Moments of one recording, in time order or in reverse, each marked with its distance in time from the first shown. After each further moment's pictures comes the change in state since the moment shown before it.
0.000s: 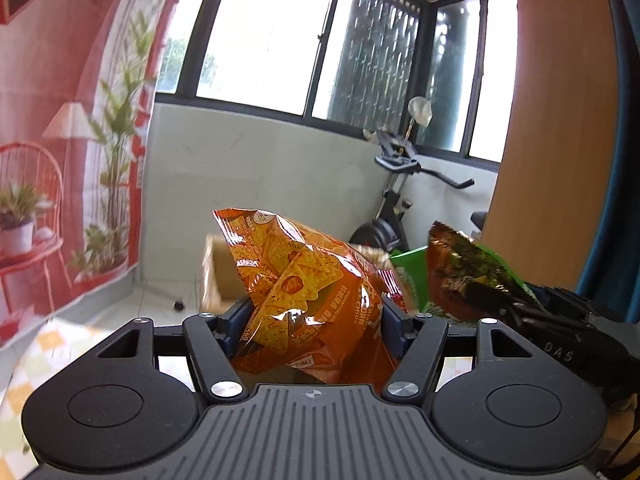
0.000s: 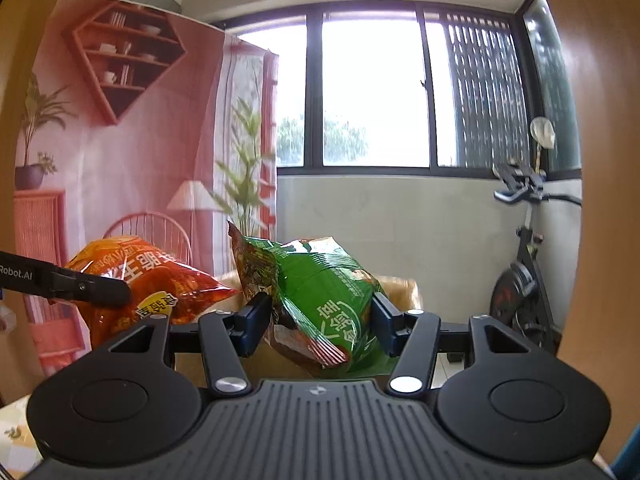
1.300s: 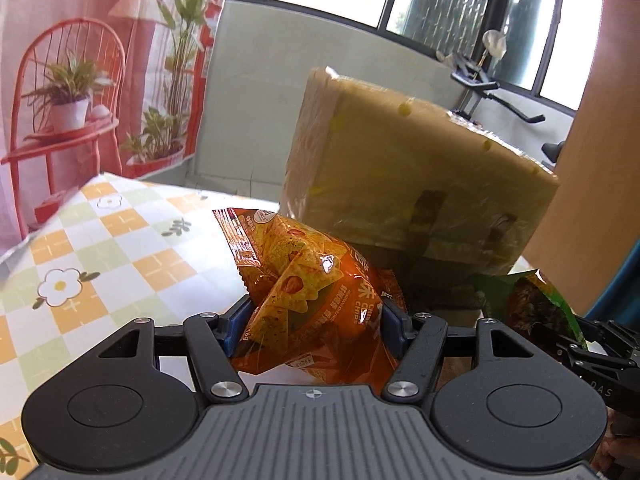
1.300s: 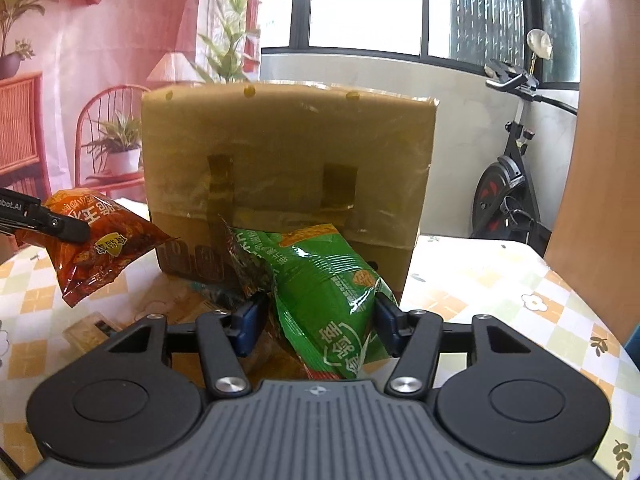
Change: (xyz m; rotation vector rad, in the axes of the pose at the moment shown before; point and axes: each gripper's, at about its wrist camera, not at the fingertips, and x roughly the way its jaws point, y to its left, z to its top) left arm -0.014 0.057 -0.114 -0.125 0.256 0.140; right arm 0.011 0.014 -0.143 -0.020 0.334 -0.072
